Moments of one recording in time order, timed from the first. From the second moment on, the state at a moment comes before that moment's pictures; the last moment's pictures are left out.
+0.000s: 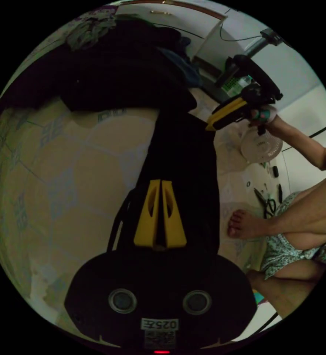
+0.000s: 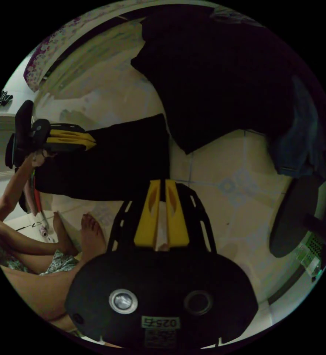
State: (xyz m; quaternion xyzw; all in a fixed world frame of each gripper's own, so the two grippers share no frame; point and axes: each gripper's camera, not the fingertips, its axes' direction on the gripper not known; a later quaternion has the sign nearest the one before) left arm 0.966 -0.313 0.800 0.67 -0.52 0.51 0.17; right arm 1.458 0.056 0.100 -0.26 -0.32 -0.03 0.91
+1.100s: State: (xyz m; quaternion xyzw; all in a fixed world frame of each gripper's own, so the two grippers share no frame) left arm 0.820 -0.426 0.825 0.82 -0.38 0.42 0.12; right arm 1.510 -0.002 0.181 -0.22 -0.50 -0.03 0.84
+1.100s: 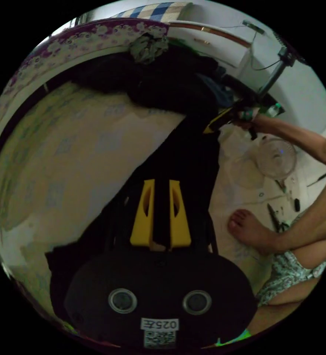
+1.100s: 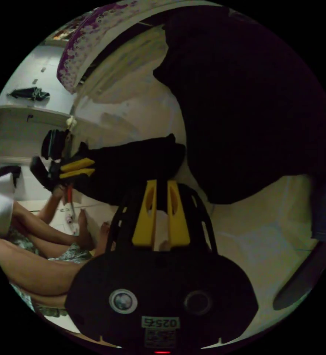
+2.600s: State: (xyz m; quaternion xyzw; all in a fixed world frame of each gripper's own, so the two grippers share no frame) left arm 0.357 -0.573 0.729 0.92 0.09 0.34 0.18; right arm 1.317 -0.028 0.066 -0.12 -0.68 -0.20 0.69
